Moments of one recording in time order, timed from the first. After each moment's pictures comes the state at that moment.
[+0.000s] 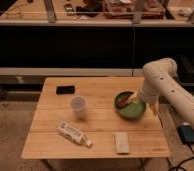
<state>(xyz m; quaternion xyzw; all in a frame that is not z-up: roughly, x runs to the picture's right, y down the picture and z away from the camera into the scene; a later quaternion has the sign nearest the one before) 0.237 0.093 0.722 -0.25 -0.20 -0.44 0.84</state>
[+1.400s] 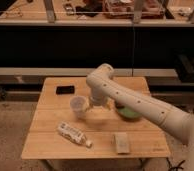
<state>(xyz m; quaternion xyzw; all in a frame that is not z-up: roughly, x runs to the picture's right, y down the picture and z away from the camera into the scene) 0.005 0.080 0.795 -0.17 -0.24 -0.71 0.64</state>
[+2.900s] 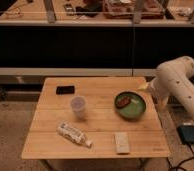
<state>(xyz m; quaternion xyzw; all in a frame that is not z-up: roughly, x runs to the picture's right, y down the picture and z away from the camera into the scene) 0.268 0.076 0.702 -0.18 -0.11 -0.38 0.90</state>
